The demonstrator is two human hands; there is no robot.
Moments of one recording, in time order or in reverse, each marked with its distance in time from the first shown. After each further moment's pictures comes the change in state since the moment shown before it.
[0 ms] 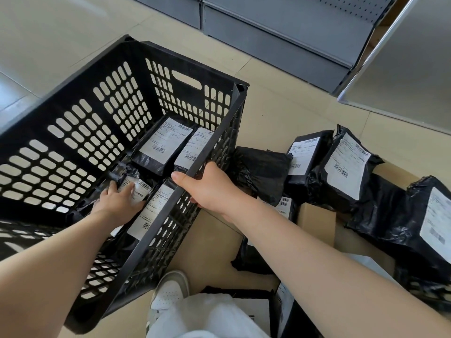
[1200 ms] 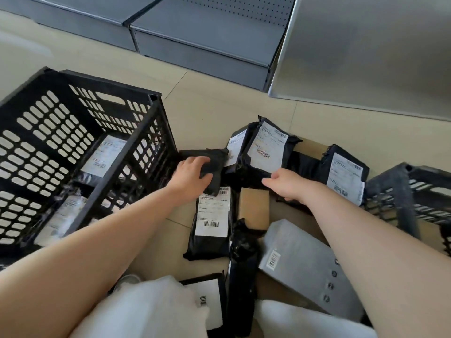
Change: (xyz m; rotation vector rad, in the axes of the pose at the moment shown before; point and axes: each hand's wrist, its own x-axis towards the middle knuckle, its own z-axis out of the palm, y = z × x) left_hand -0.150 0.296 -0.033 -0.284 0.074 0.661; right_hand -0.117 0.151 -0.242 -0.300 0.242 0.381
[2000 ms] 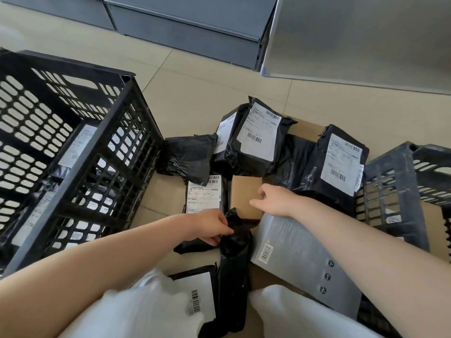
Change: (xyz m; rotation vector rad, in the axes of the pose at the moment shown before) left_hand -0.034 0.020 0.104 -0.316 -0.719 -0.342; right_hand 0.021 0.060 0.049 -0.263 -0.116 -0.063
